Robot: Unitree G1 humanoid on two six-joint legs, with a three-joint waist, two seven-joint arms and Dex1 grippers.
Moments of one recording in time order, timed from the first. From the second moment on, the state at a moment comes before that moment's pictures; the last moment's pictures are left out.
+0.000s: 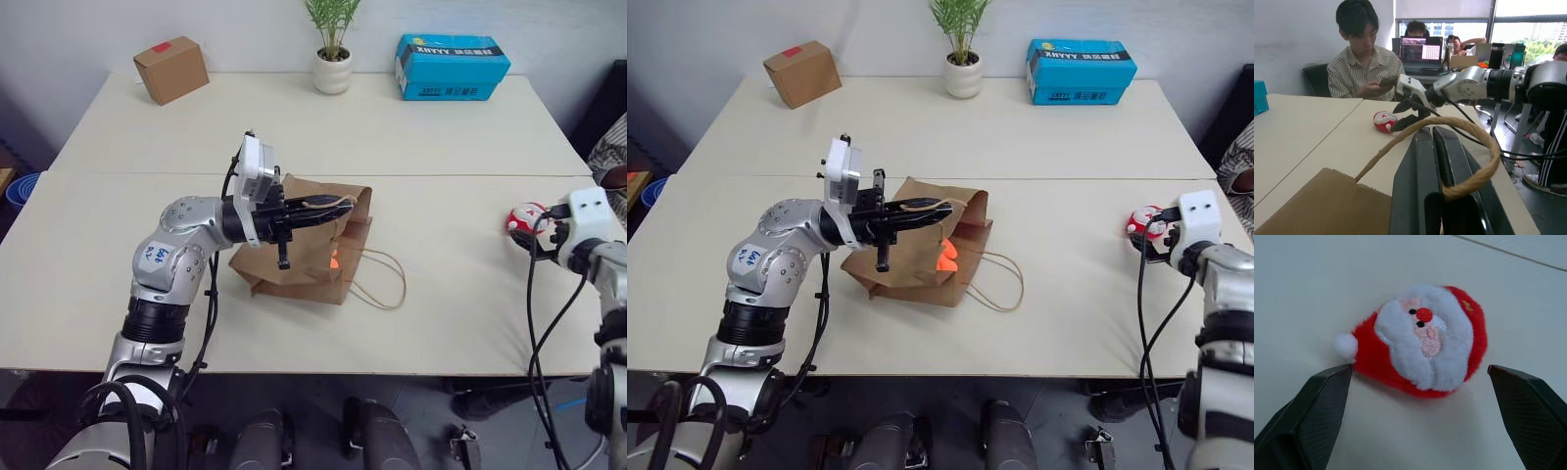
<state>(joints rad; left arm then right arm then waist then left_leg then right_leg) -0.73 0.40 -0.03 -0.04 -0.57 0.47 -1.02 -0.81 -0.82 -0.18 1.03 0.05 0.24 0.58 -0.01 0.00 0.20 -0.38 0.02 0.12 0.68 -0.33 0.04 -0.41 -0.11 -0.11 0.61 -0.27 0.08</state>
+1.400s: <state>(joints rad) -0.75 0.41 -0.02 -0.02 -0.55 0.46 -1.03 -0.81 -0.86 0.04 0.90 -0.12 -0.02 0.80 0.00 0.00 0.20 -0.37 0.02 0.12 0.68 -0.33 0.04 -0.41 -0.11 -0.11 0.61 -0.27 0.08</state>
